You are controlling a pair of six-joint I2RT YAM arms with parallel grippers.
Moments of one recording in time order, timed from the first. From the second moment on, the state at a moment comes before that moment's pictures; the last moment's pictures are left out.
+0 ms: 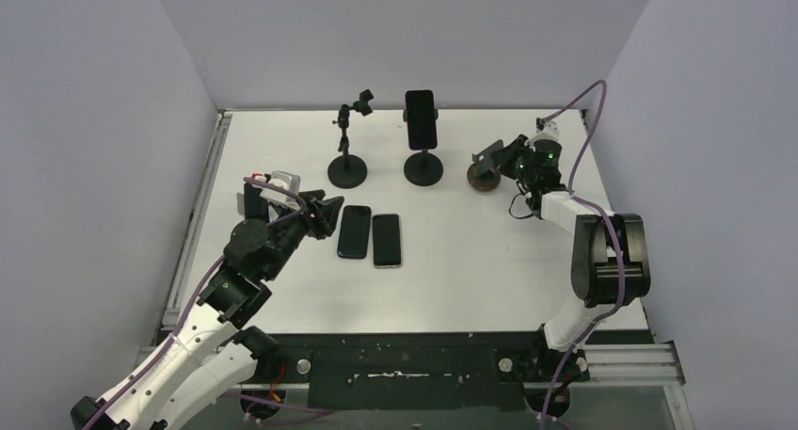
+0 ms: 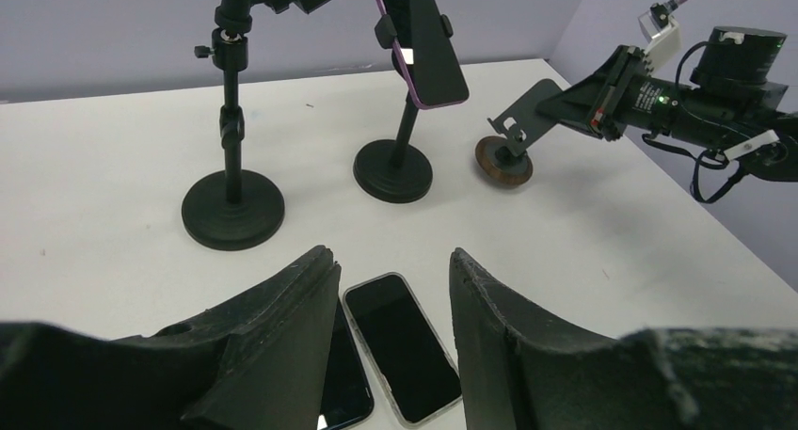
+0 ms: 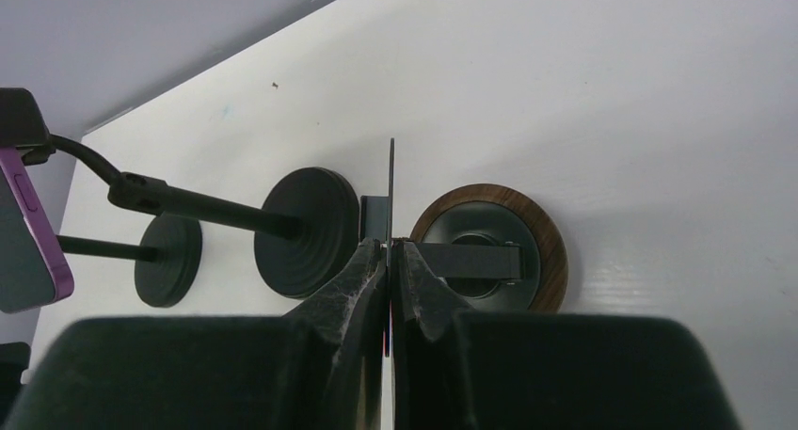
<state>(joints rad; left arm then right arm) -0.61 0.67 0.63 0.07 -0.14 -0.26 0.04 1.66 0.91 0.40 -0.20 0.54</state>
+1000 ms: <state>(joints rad) -0.60 0.69 0.62 0.09 -0.07 -0.25 0.03 1.84 1.02 0.46 -0.28 0.56</state>
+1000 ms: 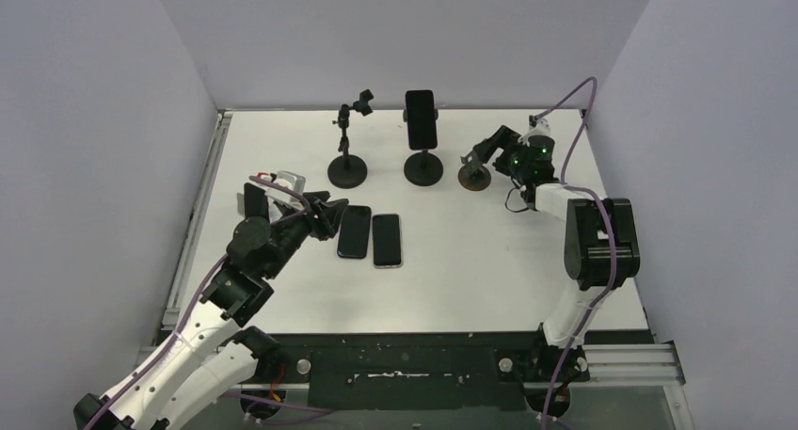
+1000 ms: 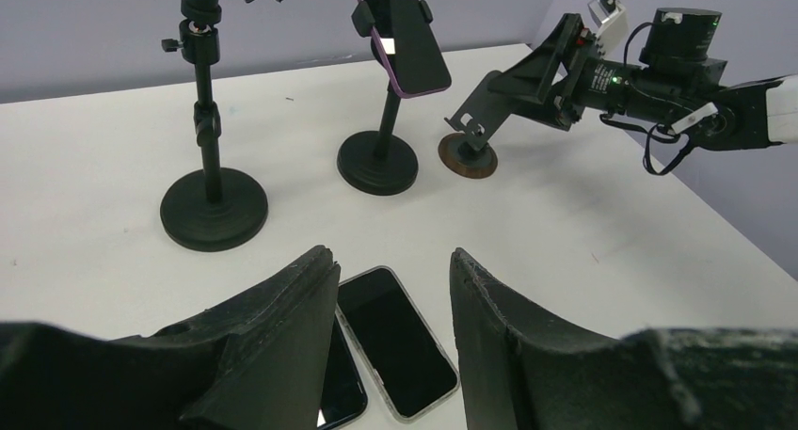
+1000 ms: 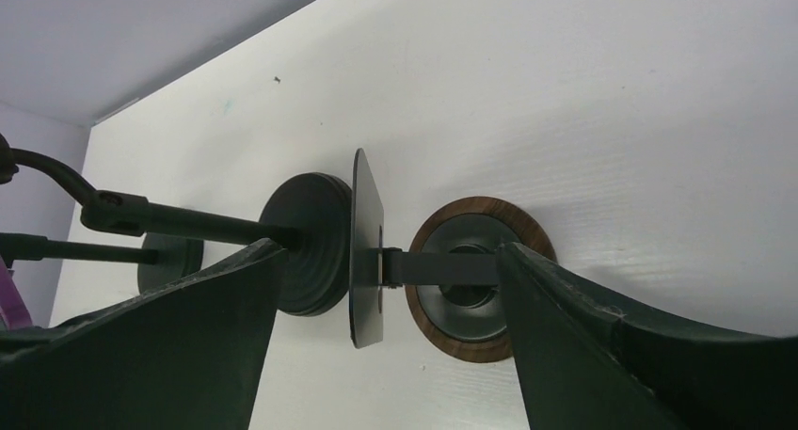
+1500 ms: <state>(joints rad) -0.60 0.67 0.61 0.10 -0.07 -0.26 0.38 1.23 0.86 0.33 0.02 0.44</state>
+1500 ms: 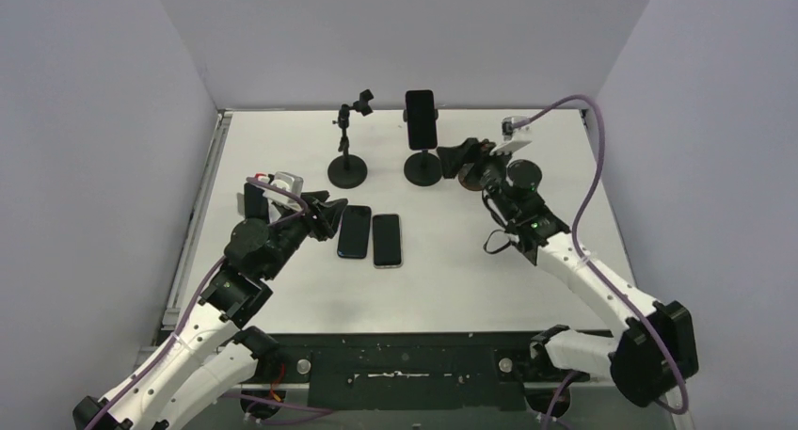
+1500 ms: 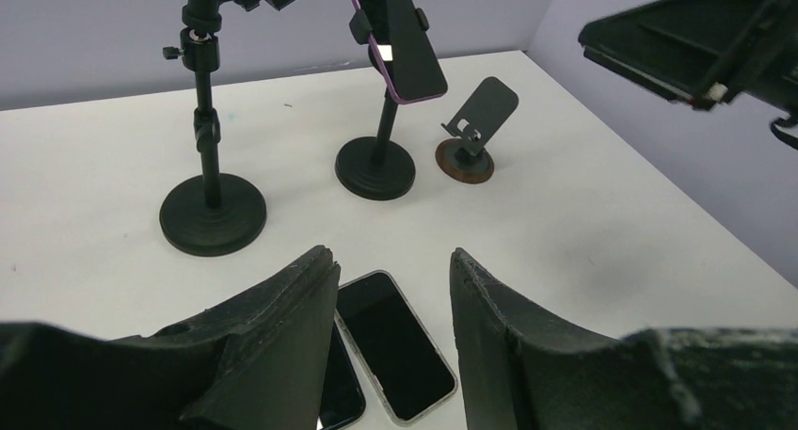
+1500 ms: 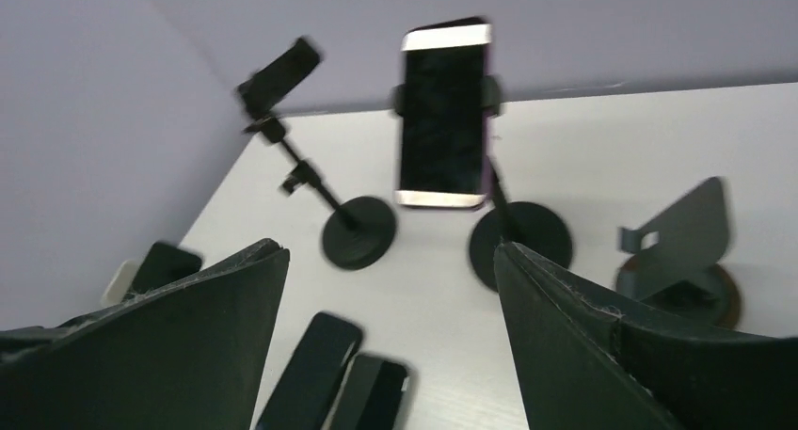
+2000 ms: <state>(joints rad) -0.60 0.70 0.61 0.09 -0.11 -0.26 0.98 1.26 0.57 0.23 0.26 0.43</state>
